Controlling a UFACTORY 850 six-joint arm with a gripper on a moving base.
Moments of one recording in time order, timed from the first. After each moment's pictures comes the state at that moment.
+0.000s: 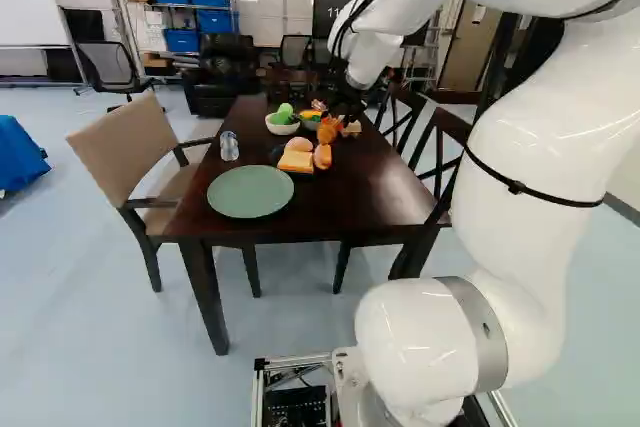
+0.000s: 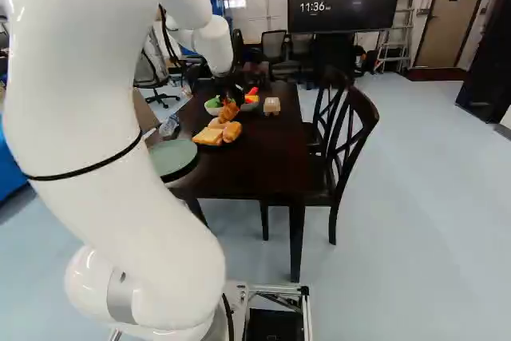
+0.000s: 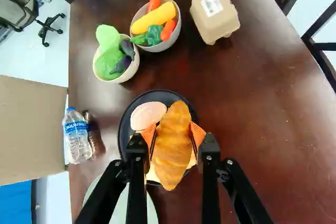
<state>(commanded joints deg) -0.1 -7.4 -60.8 22.9 -18.7 0.0</state>
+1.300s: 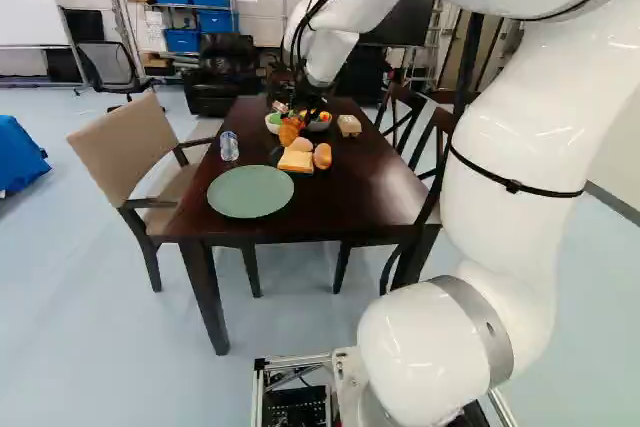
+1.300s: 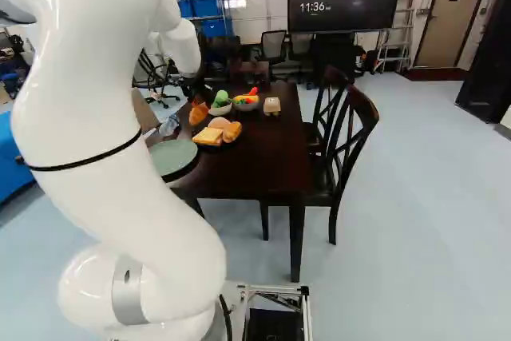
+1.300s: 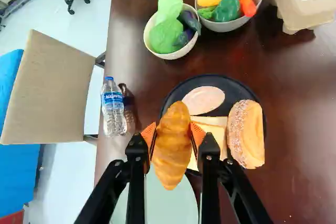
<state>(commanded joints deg) 11.7 -10.3 -64.0 22.9 -18.7 0.0</state>
